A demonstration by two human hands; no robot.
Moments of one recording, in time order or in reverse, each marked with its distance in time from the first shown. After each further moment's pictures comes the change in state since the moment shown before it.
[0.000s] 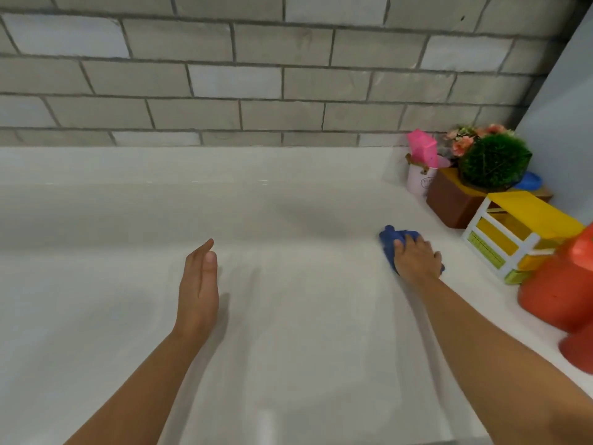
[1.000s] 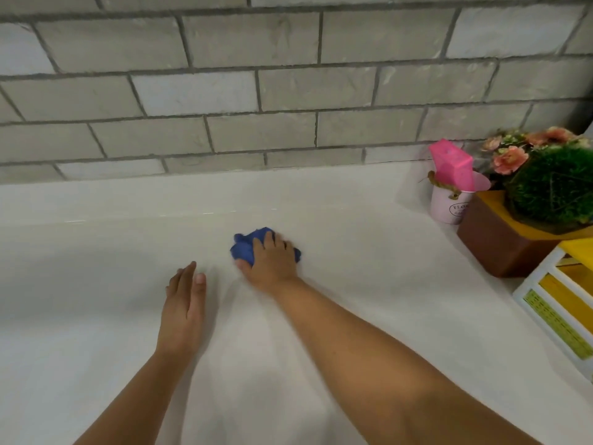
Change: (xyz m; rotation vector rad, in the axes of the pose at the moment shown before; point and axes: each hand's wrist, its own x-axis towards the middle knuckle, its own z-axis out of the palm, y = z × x) left_hand 0.119 -0.034 0.075 0.300 0.020 -0.027; right_hand 0.058 -0.238 0.049 0.090 -0.107 -0.633
